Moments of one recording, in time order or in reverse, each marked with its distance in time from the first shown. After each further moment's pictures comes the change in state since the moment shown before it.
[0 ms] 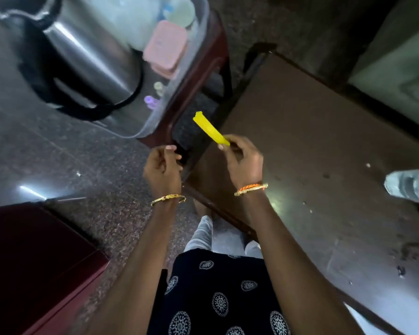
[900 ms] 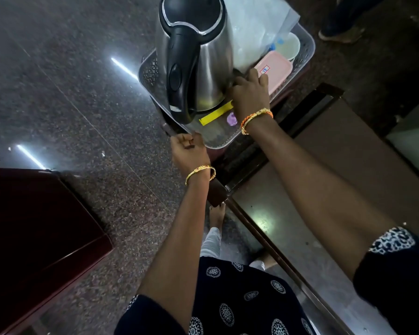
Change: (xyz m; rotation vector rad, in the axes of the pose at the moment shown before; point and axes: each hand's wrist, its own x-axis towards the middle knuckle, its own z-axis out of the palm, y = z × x) left_hand 0.098 0.034 -0.056 -0.105 0.393 -0.168; right_hand 0.127 -0.129 0.169 -1.173 -0.475 -0.597
